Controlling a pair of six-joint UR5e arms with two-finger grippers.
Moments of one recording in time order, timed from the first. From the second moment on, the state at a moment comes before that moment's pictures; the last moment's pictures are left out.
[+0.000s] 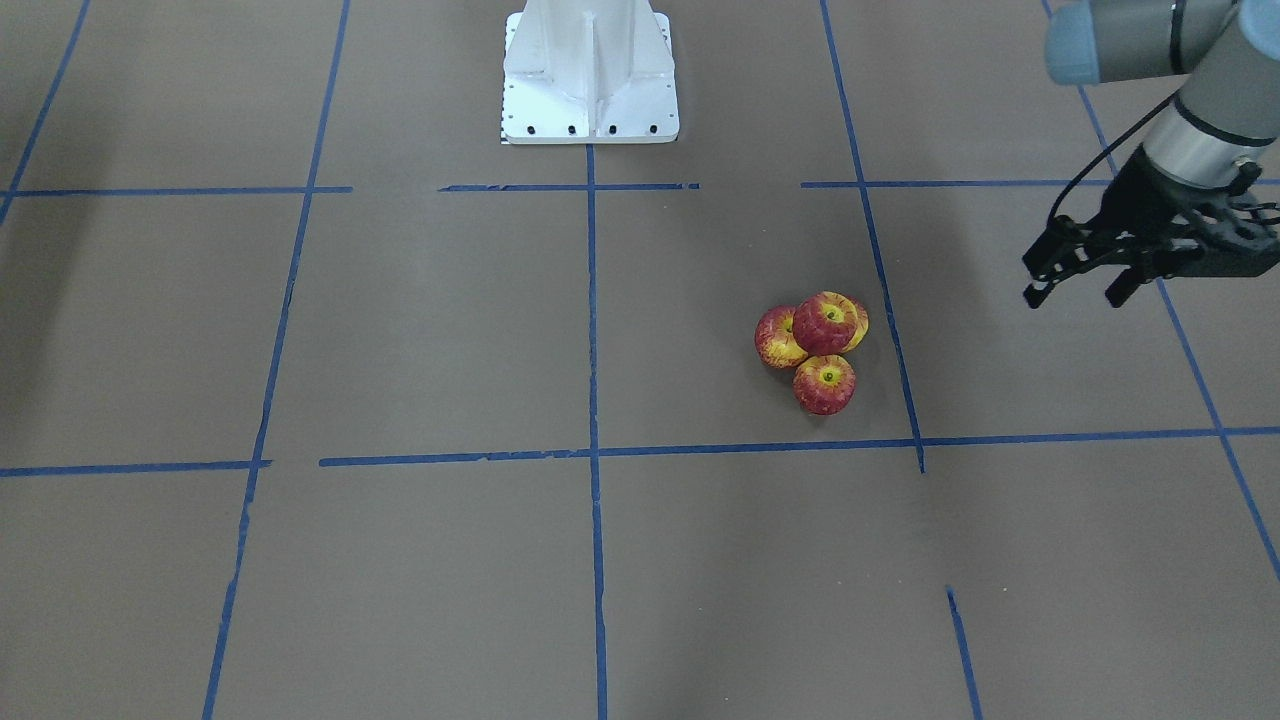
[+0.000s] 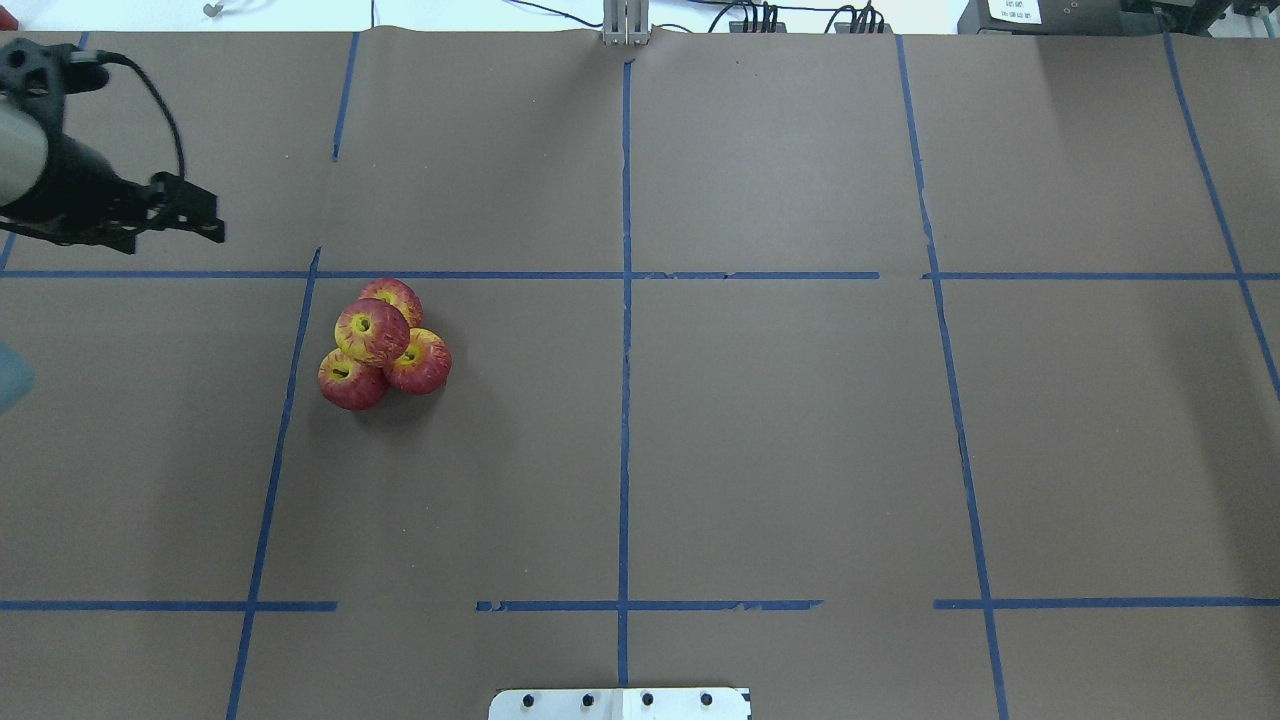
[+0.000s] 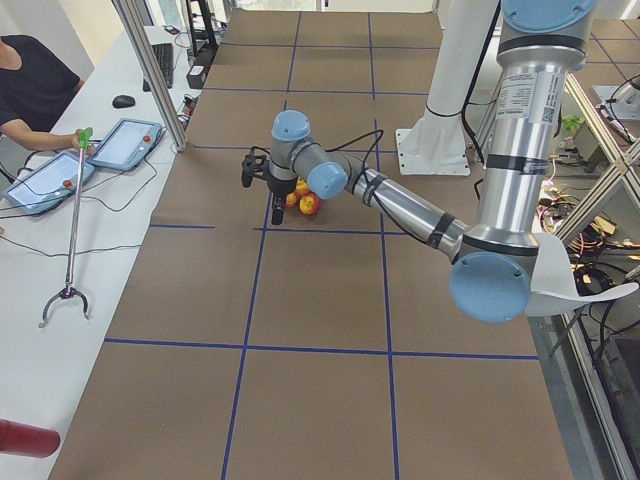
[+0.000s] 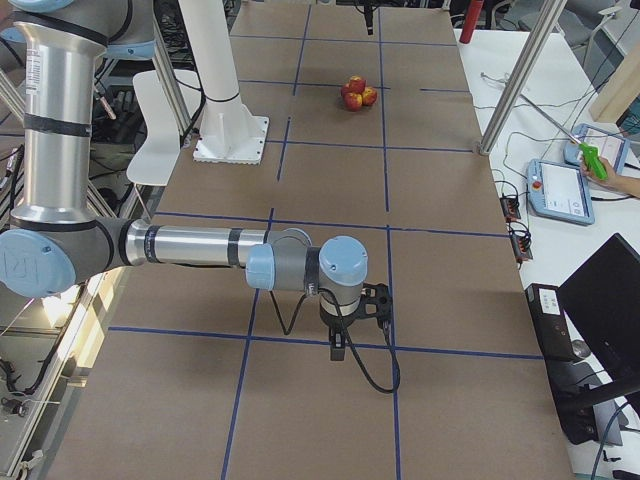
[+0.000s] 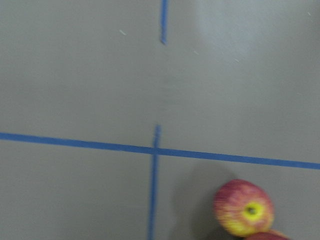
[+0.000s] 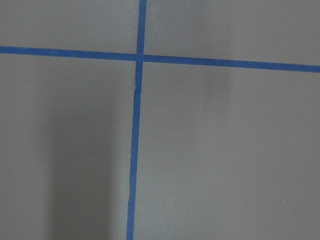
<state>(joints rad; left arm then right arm) -1.13 -1.61 -1.94 -1.80 -2.16 -0.69 1.59 -1.71 1.71 -1.59 2.29 -0.06</state>
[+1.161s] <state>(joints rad) -1.65 -1.47 -1.60 -1.72 -2.34 0.17 1.59 -1.71 1.71 -1.59 2.29 -0.06</state>
